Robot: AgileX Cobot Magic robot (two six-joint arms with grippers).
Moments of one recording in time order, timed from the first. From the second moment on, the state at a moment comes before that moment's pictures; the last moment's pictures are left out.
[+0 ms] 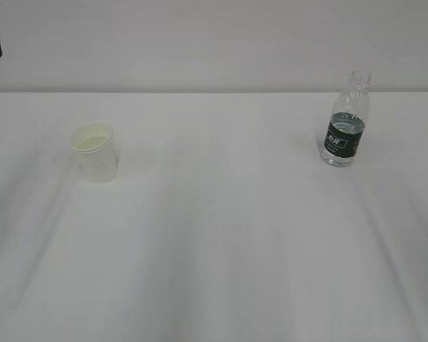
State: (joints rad) left arm -0.16 1.17 -0.55 0.09 -0.53 0.01; right arm 0.06 0.67 -0.52 -0.11 0.17 -0.15
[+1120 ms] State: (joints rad) left arm -0.16 0.86 -0.68 0.13 0.10 0.01; right arm 0.06 0.64 -0.72 -0.05 0.54 -0.15
